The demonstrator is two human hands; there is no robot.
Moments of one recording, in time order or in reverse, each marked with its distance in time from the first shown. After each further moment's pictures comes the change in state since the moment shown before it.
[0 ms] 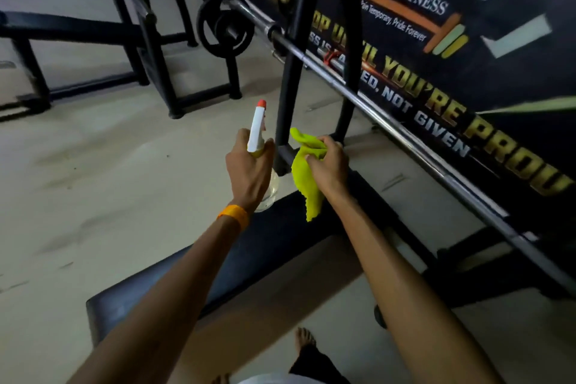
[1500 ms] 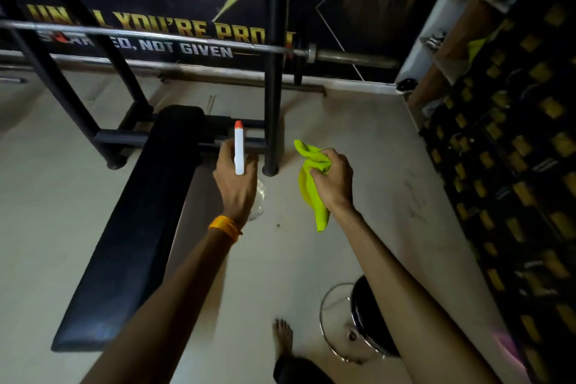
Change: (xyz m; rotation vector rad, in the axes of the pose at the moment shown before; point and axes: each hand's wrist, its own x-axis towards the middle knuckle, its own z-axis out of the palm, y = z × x) left_hand -0.386 0.053 -0.295 -0.244 -0.921 0.147; right_hand -0.656 -0.035 -0.067 -0.106 0.849 0.540
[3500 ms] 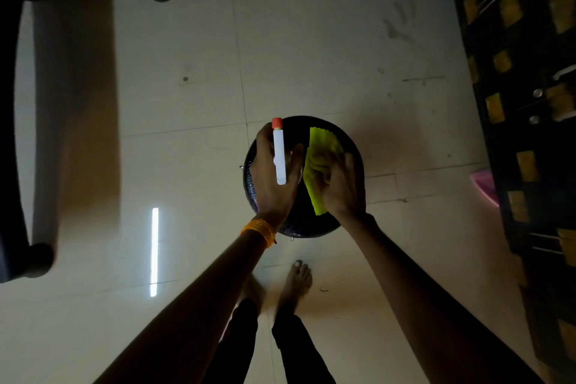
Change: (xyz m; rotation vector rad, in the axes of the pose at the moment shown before) left_hand -0.420 -0.346 0.391 0.156 -0.340 -0.183; right_hand -0.128 0.653 -0.086 -0.538 -0.371 0.318
